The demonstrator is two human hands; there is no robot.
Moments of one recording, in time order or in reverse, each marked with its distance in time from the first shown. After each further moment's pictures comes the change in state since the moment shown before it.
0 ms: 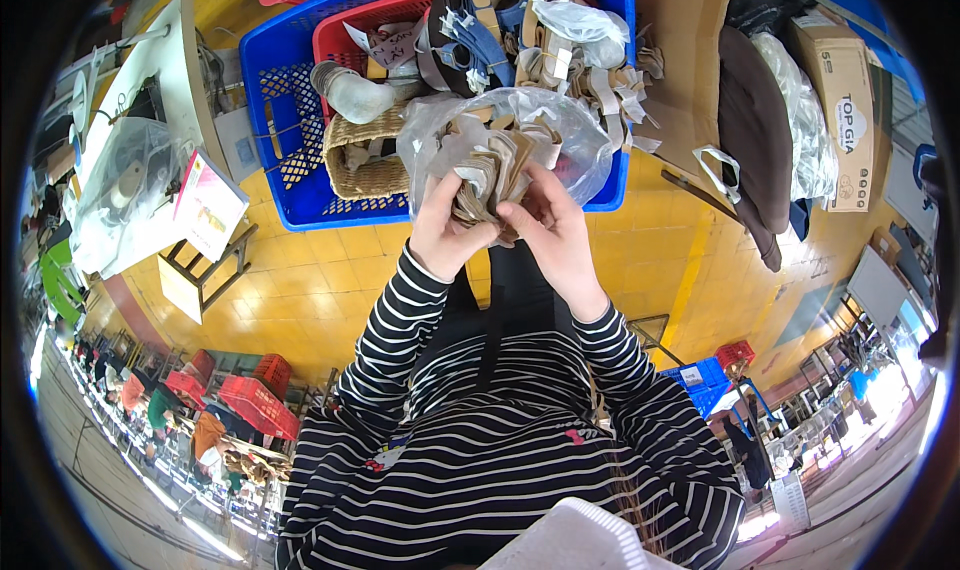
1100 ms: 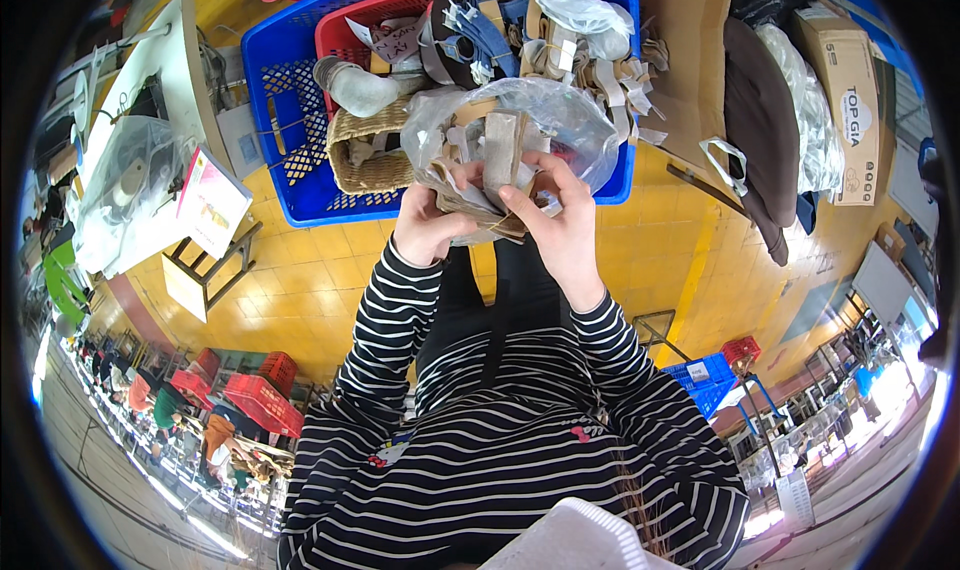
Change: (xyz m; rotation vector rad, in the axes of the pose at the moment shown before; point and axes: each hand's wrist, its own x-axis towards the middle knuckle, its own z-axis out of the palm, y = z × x) left_hand -0.003 -0.012 -0.026 -0.466 -0.080 -0.126; right_hand 0.002 0.004 -0.004 -0.386 0.080 -0.100
